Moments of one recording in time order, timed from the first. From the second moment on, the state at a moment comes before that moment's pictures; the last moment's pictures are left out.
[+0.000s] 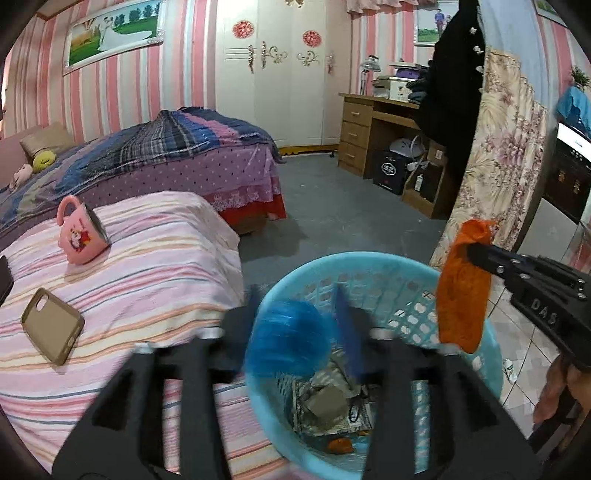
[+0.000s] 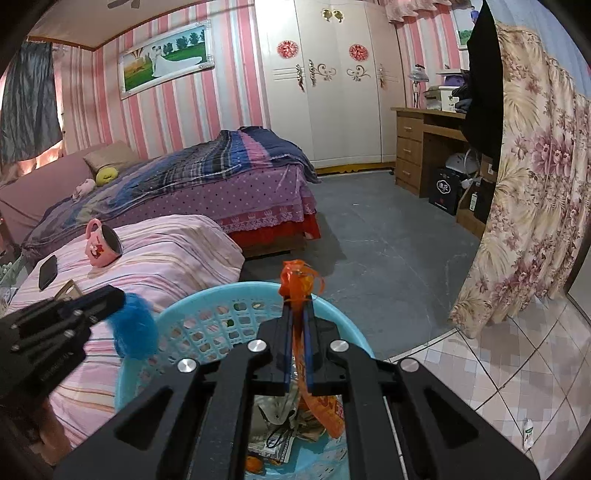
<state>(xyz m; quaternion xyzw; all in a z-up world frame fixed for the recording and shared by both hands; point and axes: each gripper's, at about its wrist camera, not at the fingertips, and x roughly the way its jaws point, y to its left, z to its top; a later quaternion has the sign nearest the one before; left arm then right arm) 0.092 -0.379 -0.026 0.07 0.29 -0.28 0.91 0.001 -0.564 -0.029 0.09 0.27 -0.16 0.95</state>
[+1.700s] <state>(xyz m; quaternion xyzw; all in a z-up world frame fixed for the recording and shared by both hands) -0.002 -0.055 -0.021 -0.01 0.23 -0.08 0.97 -0.021 -0.349 0.014 0.00 0.25 -0.08 0.96</state>
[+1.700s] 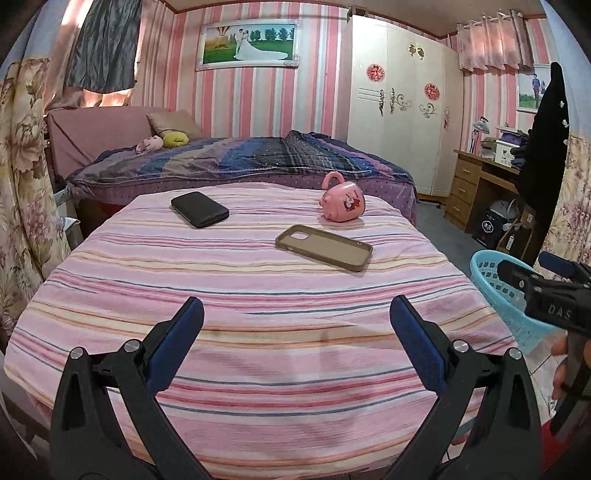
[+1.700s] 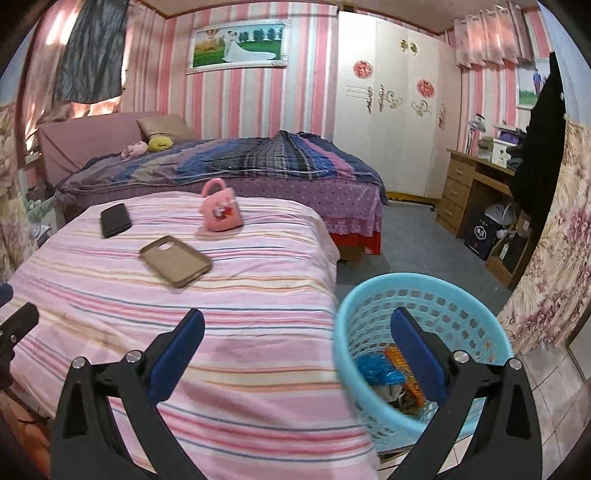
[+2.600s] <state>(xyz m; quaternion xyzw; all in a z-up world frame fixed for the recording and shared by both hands) 0.007 -0.043 -0.021 -0.02 0.22 -0.07 0.97 -0.036 -0.282 0.012 -0.02 0.22 -0.07 0.97</state>
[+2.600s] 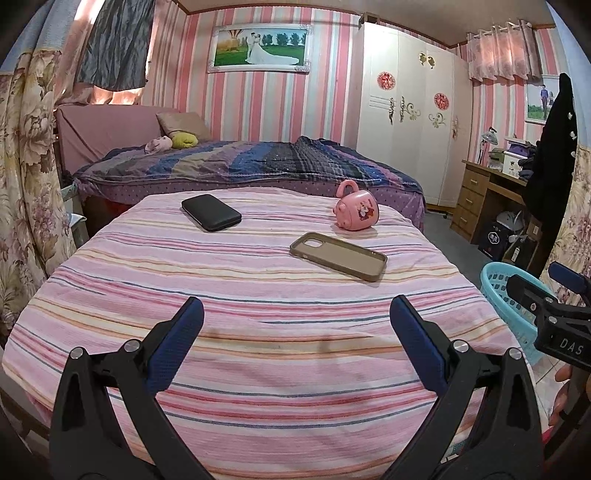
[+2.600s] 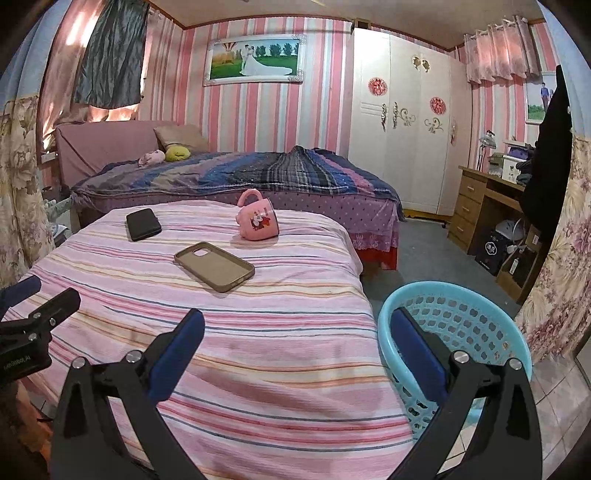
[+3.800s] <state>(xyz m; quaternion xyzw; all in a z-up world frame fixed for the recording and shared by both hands) 0.005 -0.040 -0.021 -0.03 0.22 -0.07 0.97 -0.035 -0.275 0.016 -0.03 0.21 -0.07 0.98</state>
